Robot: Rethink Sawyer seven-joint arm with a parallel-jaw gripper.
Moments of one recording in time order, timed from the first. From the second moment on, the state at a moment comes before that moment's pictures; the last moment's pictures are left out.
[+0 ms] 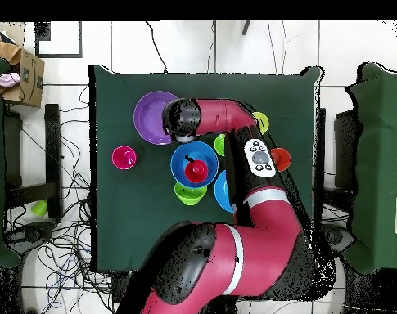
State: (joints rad) arm -0.35 -0.26 0.37 1.13 -0.36 0.78 1.64
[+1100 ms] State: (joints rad) arm -0.34 -0.29 0.37 1.14 -0.33 0.78 1.64
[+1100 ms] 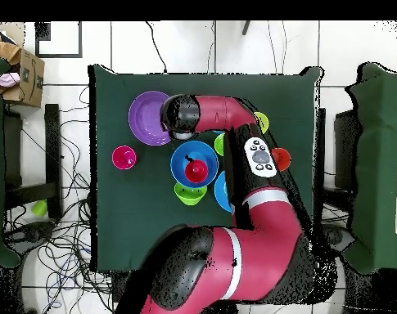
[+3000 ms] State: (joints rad) arm -0.46 -0.49 0.36 1.33 -0.24 0.81 1.64
